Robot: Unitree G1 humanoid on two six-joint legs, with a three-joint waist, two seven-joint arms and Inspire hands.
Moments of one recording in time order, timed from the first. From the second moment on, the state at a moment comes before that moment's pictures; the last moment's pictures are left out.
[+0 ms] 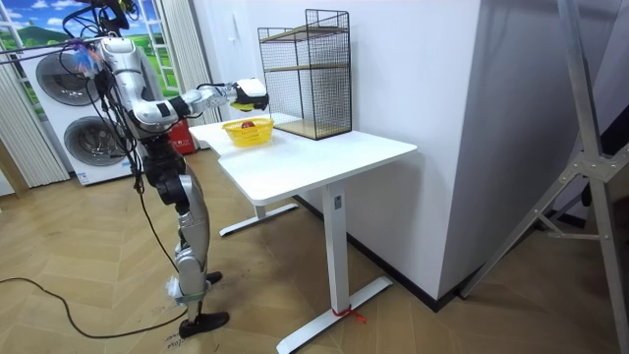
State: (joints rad) left arm 0.27 0.22 0.05 0.97 0.46 0.14 -0.05; right arm 0.07 -0.34 0.11 -0.30 -0.52 0.13 0.19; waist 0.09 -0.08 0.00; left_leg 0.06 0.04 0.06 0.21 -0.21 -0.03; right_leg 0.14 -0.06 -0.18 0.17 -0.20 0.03
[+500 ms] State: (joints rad) left arm 0.26 0.22 -0.01 1.00 0.46 0.14 -0.05; right arm 0.07 -0.33 0.20 -0.30 -0.52 0.13 0.23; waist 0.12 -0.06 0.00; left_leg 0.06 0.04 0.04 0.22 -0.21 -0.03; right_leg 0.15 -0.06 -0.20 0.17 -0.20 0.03
